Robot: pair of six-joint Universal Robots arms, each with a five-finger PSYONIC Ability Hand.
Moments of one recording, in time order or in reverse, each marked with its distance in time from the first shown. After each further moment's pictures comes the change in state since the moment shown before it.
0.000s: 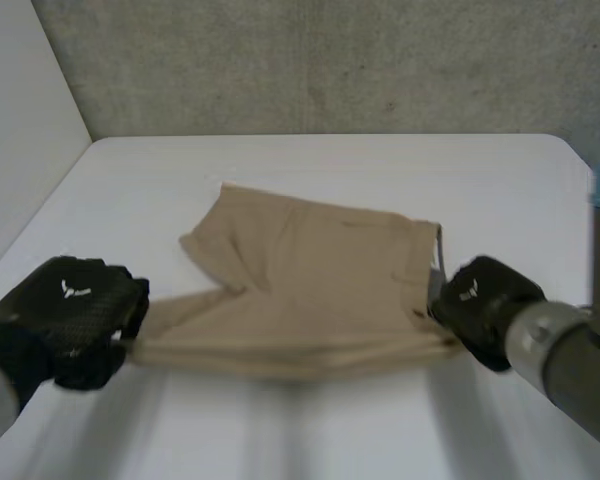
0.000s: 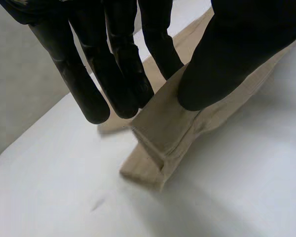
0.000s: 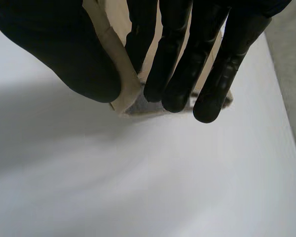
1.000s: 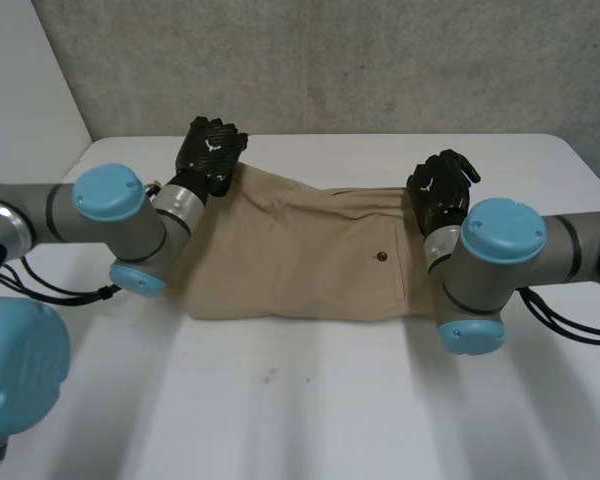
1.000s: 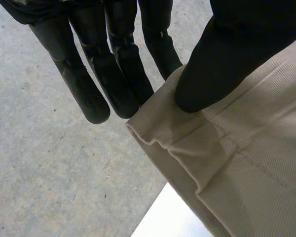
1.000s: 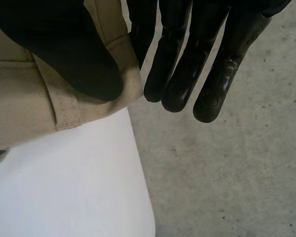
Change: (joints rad) left arm -0.041 -1.354 1.047 0.952 0.141 0.016; right arm -0.012 0.671 -0.385 -1.003 0.134 -0.125; left_hand -0.005 -0.013 -0.013 -0.014 0.000; right_hand -0.015 -0.010 -0.010 -0.010 -0.001
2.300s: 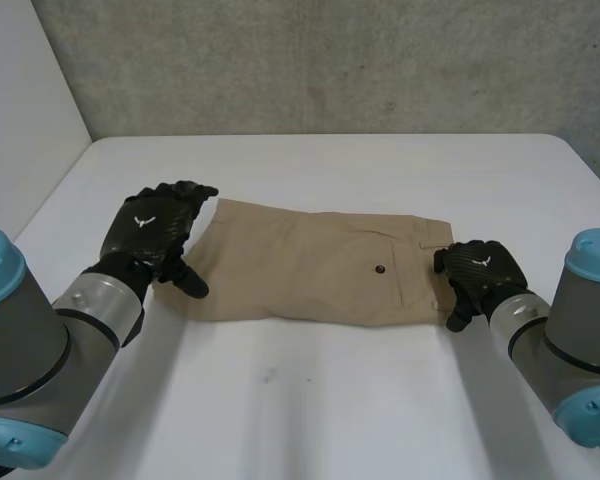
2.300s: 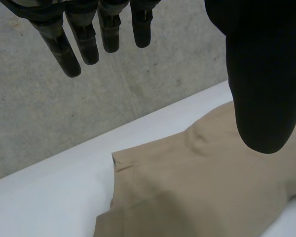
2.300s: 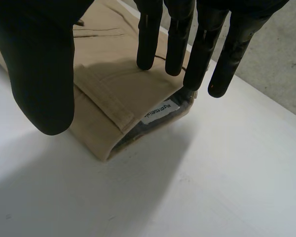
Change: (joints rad) left arm -0.023 0.847 -1.031 -0.131 -0.192 -0.420; right arm -0.189 -0.349 0.521 0.254 -0.280 0.703; left_hand -0.932 -0.987 -0.967 -0.980 -0.933; right_hand -0.516 -0.663 -0.678 -0.682 -0.684
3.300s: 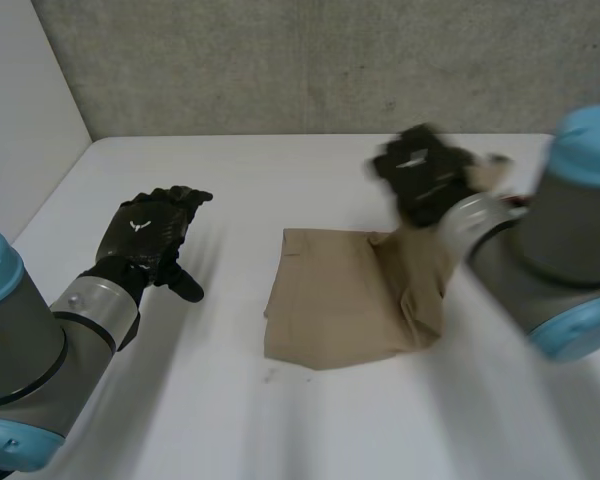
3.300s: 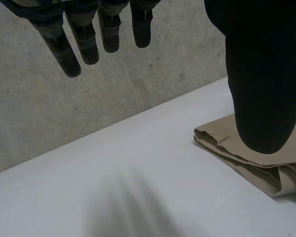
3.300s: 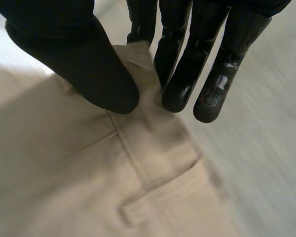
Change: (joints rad) left arm 0.014 0.002 -0.013 -0.005 -0.004 0.000; right arm 0.223 -0.042 -0.401 0.175 -0.110 -0.361; left_hand 0.000 0.000 0.000 0.000 0.000; right_hand 0.541 0.672 0.681 0.690 0.681
